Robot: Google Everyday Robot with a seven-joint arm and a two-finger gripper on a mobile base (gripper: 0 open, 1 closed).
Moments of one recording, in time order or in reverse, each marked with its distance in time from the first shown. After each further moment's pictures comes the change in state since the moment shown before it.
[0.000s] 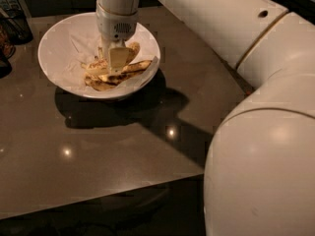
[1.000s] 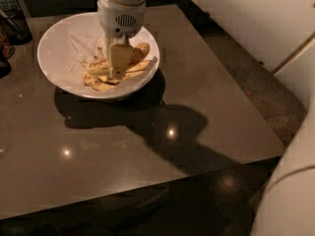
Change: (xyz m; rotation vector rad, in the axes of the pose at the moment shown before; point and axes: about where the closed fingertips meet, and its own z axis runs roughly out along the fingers) arm -0.011 0.052 -0.044 -0.018 0.006 0.117
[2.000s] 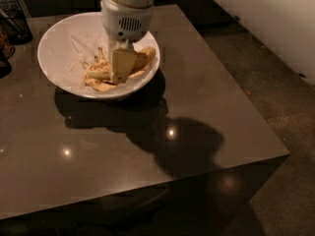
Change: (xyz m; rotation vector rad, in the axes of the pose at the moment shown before) arm -0.001 0.031 -0.016 0.029 -0.020 0.075
